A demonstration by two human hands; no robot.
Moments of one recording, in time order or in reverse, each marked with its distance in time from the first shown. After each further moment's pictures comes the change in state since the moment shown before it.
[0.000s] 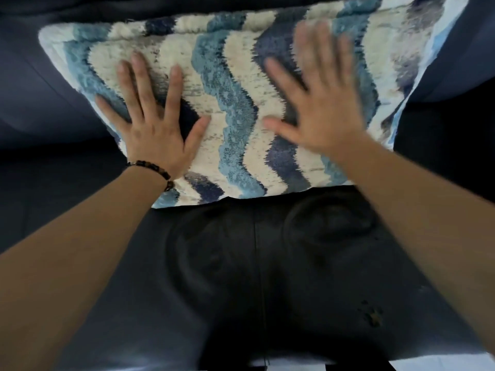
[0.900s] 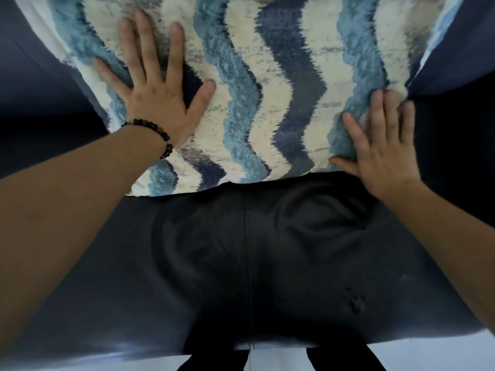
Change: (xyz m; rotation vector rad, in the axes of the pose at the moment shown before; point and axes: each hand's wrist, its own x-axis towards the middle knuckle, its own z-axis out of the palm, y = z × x) left_hand 0.020 0.017 0.001 -0.022 -0.088 -0.020; right_hand -0.142 0.059 0.056 -0.106 -0.076 0.057
